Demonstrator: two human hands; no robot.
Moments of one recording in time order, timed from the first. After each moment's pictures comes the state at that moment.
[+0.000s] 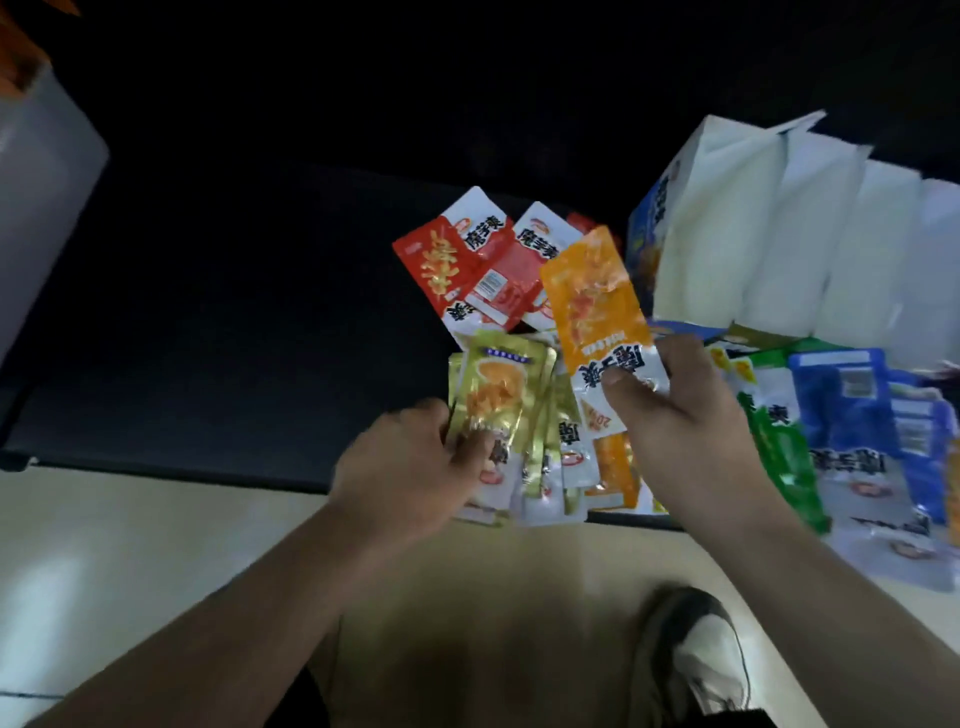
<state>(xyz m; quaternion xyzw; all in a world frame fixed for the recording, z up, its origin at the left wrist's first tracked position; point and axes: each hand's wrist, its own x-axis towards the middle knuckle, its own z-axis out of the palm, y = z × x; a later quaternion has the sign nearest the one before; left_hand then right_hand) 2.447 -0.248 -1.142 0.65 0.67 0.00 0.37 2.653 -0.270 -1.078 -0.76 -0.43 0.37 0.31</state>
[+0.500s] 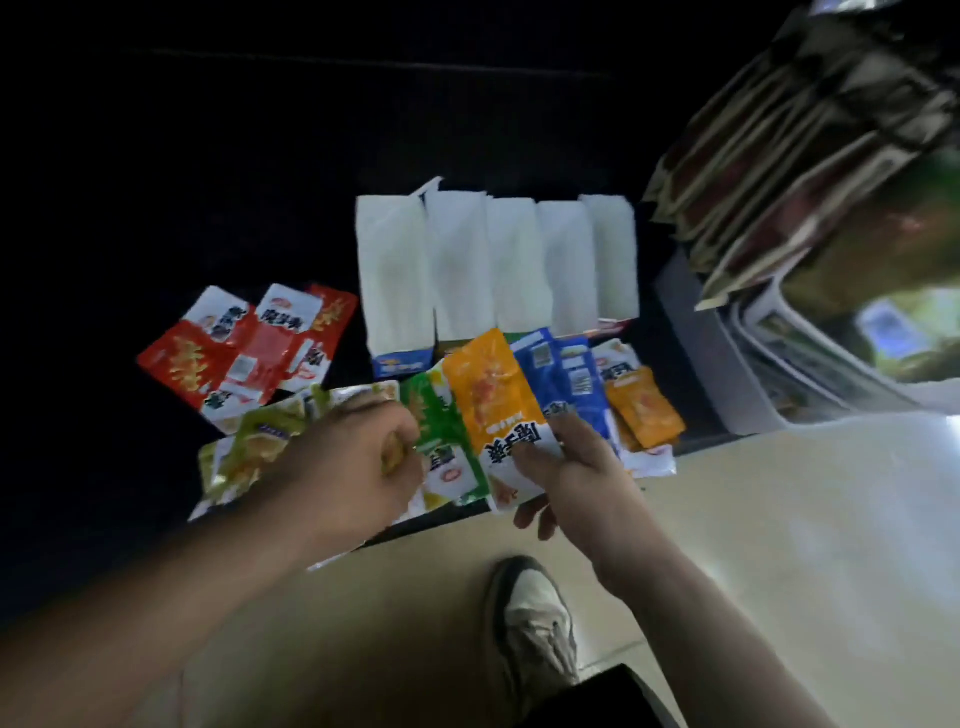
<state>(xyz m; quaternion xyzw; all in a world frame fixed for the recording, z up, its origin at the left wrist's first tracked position) 2.581 -0.256 -1.051 0.84 0.42 0.03 0.35 2.770 -0.381 -1.035 -0.77 -0.25 0.45 0.37</state>
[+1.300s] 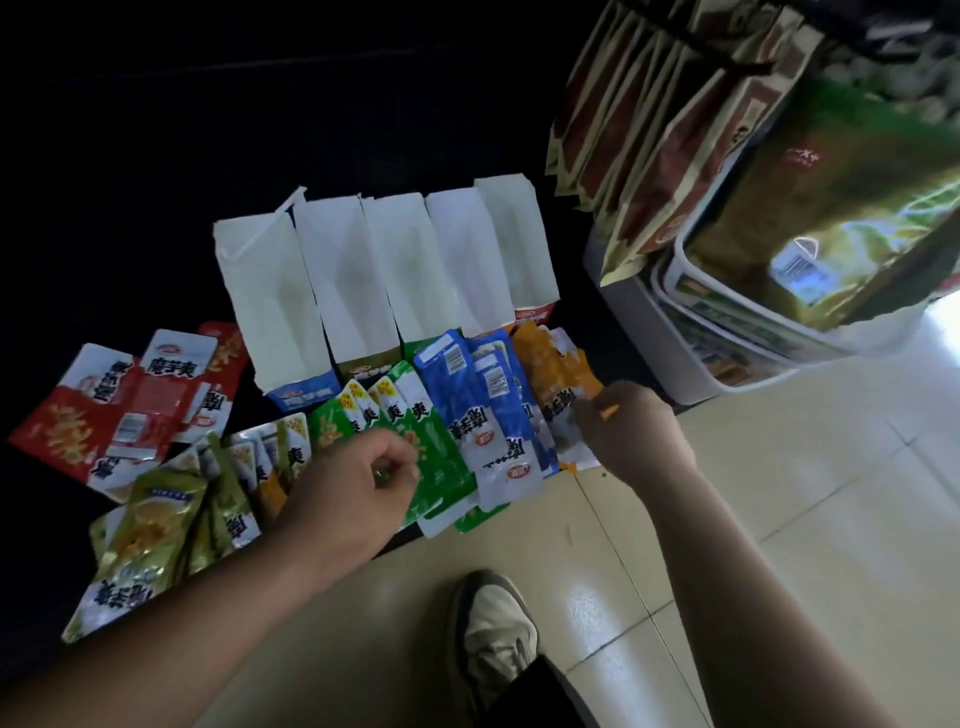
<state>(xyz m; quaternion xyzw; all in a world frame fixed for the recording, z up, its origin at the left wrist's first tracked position) 2.670 -0.283 -1.091 0.75 0.45 0.07 0.47 2.926 -0.403 -1.078 -0.93 -0.20 0.25 0.15</state>
